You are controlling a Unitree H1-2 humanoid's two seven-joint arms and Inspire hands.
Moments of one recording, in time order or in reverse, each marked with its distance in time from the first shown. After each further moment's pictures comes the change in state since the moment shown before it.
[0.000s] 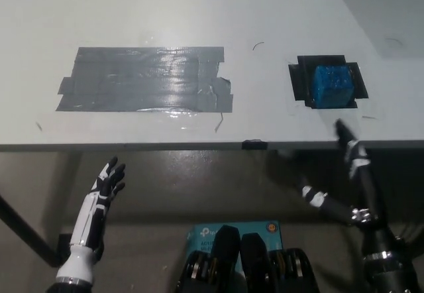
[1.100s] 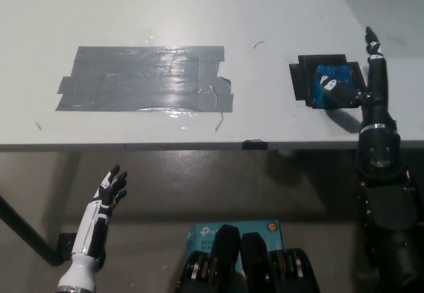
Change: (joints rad) left_arm 0.019 -0.006 -0.009 0.000 0.004 -0.021 0.000; right_arm -0.570 -0.034 -0.136 0.642 -0.059 0.248 -0.159
